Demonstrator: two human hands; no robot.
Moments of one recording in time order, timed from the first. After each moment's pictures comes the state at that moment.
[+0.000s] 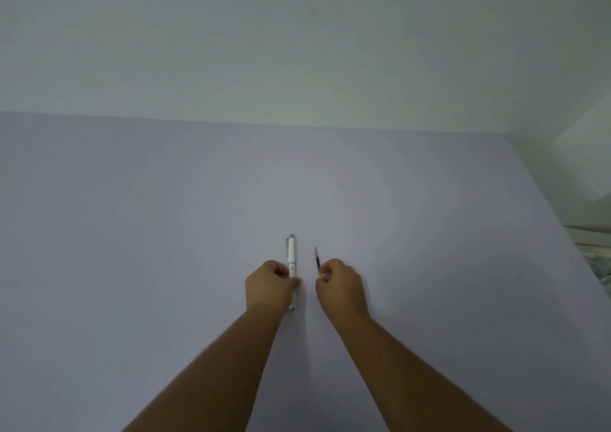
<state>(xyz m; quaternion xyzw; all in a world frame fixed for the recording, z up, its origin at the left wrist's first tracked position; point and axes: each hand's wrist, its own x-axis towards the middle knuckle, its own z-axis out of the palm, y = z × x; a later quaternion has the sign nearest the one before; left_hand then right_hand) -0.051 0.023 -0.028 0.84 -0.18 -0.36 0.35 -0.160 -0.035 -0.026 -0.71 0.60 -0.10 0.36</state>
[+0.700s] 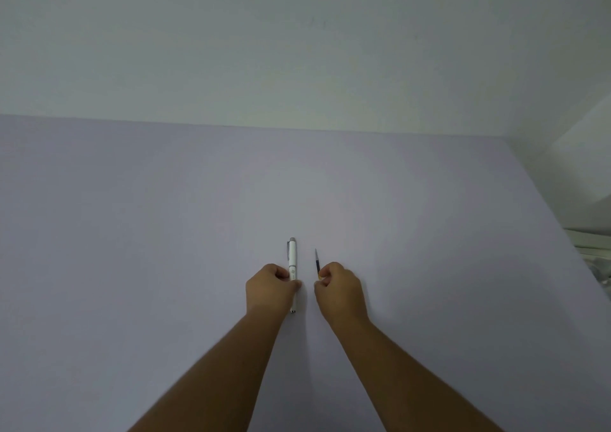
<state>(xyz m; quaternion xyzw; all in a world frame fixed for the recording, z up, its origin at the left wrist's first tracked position) -0.050 0.023 -0.032 0.85 -0.19 -0.35 0.34 -0.161 -0.031 -0.028 -0.71 0.59 -0.10 0.37</state>
